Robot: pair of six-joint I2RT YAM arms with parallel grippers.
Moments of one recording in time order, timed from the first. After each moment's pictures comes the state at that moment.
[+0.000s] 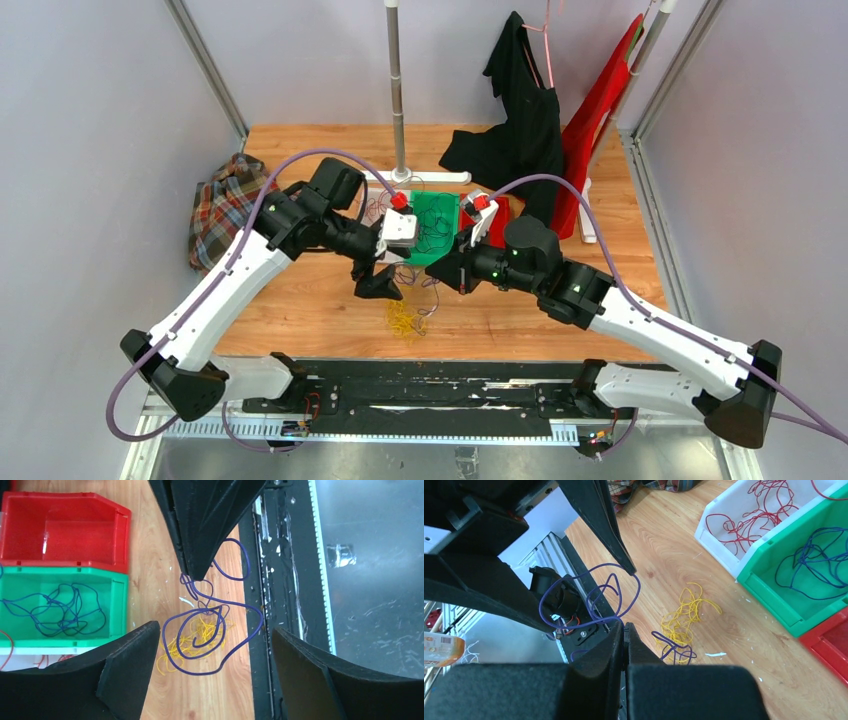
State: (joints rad) left arm -0.61 1.24 1.43 -1.12 0.83 0.73; right arm 0.97 1.03 0.95 -0.20 -0.16 0.42
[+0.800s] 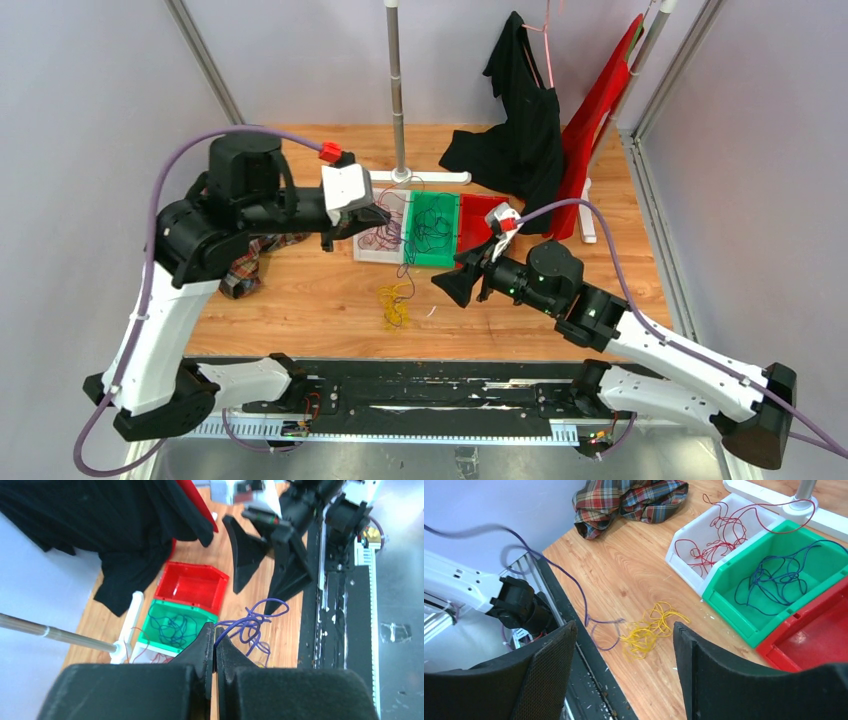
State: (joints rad) left arm -0.64 1.18 1.83 -1.08 0.62 0.52; right arm 0.97 0.85 0.75 -0.04 -0.05 0.33
